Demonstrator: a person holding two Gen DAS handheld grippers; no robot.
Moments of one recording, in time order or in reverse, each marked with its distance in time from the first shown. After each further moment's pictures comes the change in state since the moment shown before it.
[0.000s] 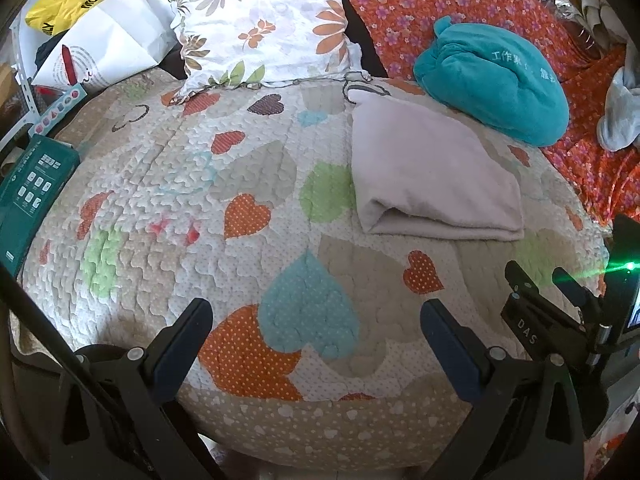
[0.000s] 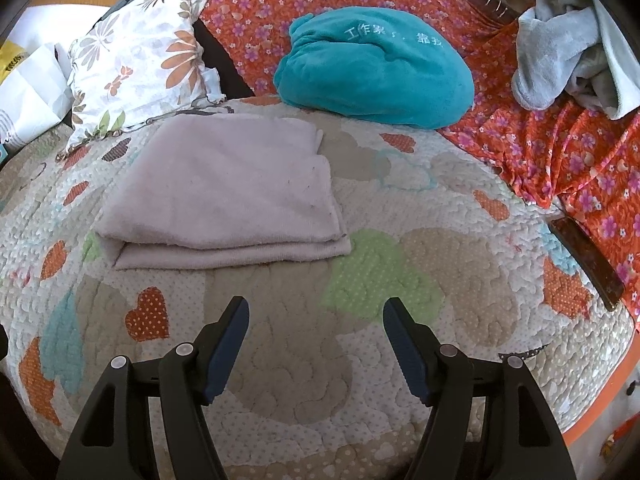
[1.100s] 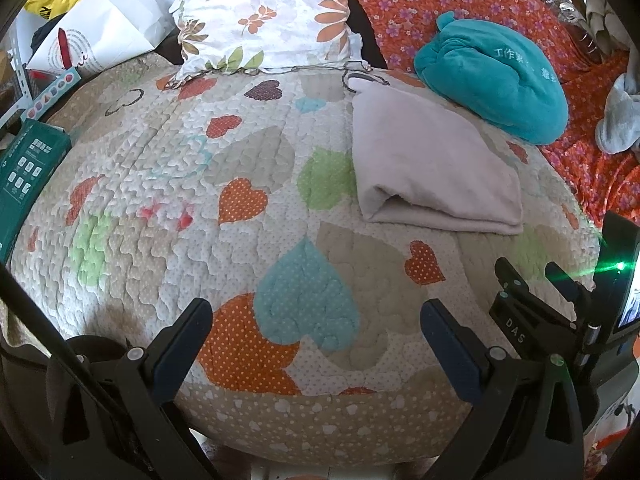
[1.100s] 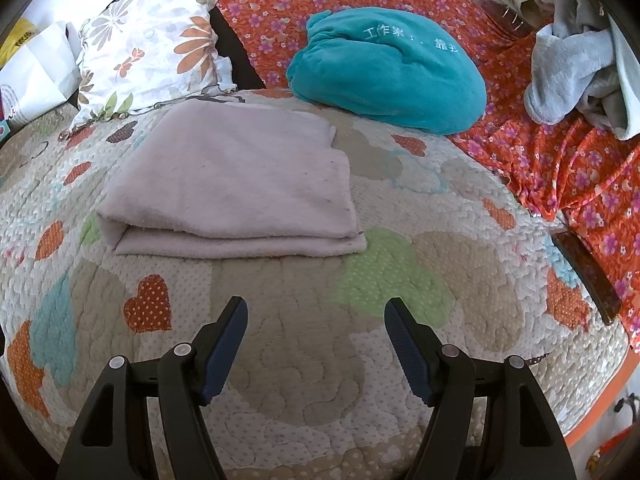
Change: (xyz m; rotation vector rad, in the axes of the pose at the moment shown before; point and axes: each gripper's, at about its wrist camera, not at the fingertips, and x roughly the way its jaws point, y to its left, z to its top) left arm 0.009 0.009 -0.005 -0.024 0.031 -0.040; right arm 0.005 0.012 -0.003 -0.063 0.003 -0.015
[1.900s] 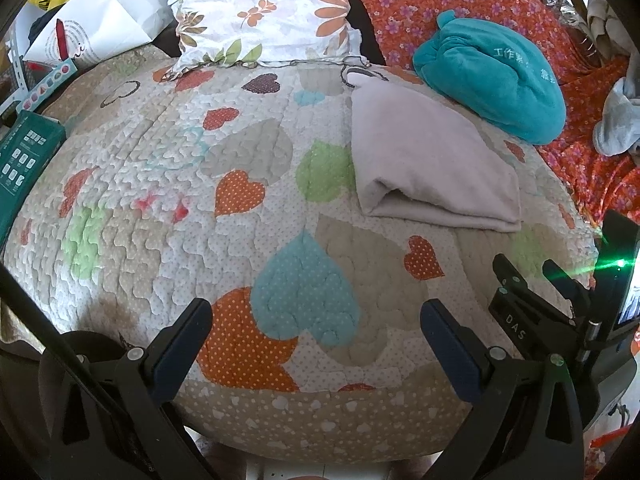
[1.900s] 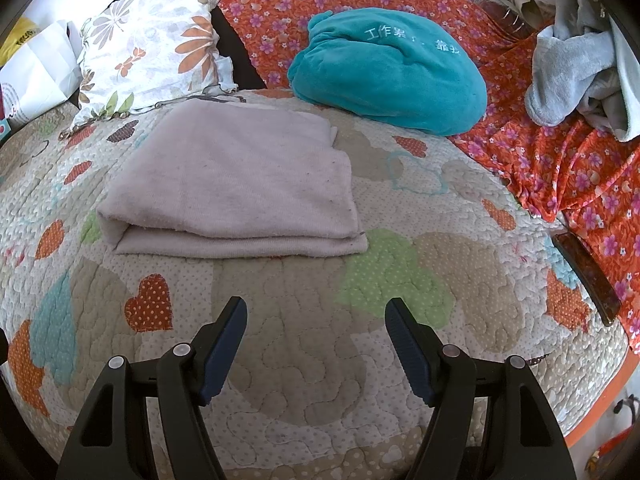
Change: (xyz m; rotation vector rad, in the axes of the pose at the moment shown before) left arm 0.005 0.006 -0.003 -0.013 0.013 -0.026; right arm -0.001 0.001 0.000 0.000 -0.001 -0.001
